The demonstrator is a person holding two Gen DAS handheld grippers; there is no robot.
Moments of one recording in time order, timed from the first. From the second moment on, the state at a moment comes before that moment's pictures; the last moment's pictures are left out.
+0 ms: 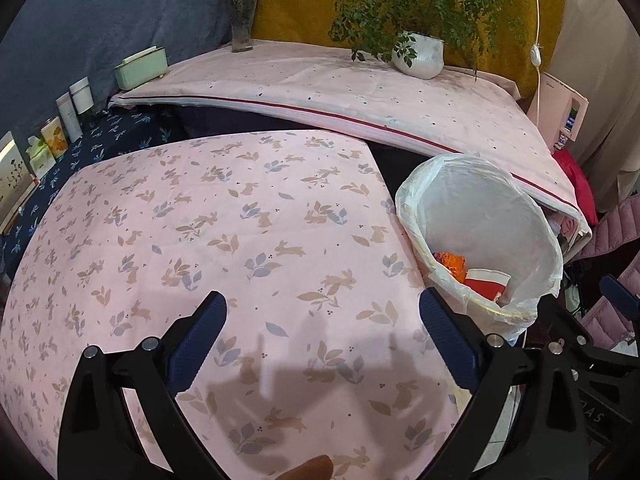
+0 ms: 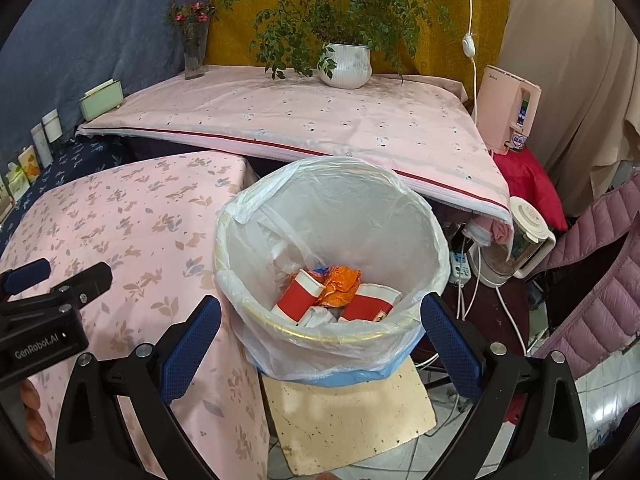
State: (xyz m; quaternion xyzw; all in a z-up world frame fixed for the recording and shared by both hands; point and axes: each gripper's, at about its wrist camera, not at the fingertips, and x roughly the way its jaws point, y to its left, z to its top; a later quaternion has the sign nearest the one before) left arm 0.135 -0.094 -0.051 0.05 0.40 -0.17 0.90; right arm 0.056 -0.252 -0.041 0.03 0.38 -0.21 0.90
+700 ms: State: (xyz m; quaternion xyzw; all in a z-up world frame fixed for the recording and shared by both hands) left arm 0.112 -0.098 -0.045 0.07 0.38 -0.16 0.91; right arm 0.031 -0.245 -0.039 0.01 0.38 -0.21 0.90
